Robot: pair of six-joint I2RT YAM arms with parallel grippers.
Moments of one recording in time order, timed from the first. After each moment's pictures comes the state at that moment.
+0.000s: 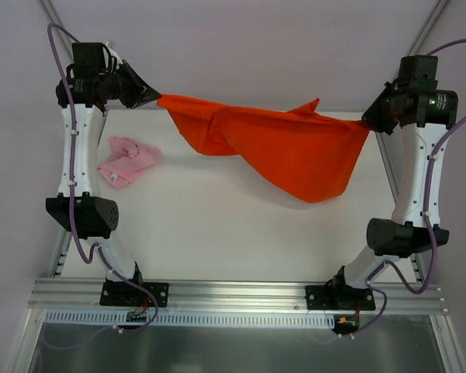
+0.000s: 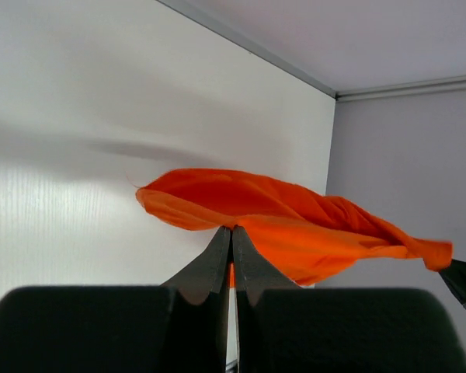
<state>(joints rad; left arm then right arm) 0.04 1.82 2.23 -1.03 0.50 -0.65 -0.05 1.66 2.24 -1.40 0.04 0.55</state>
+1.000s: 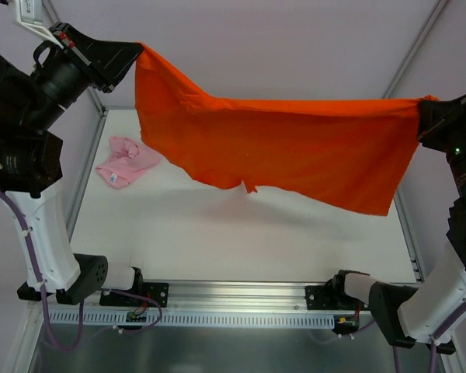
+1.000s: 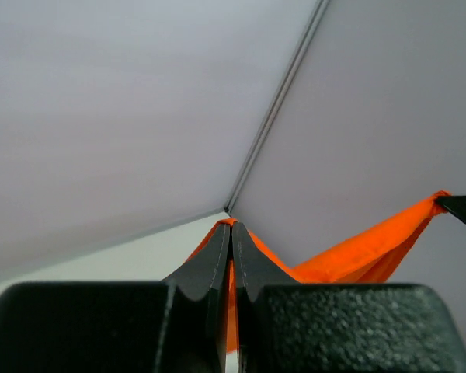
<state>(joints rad) -0.08 1.40 2.37 -0.67 0.57 -0.56 -0.11 1.20 2.39 -1.17 -0.05 0.28</state>
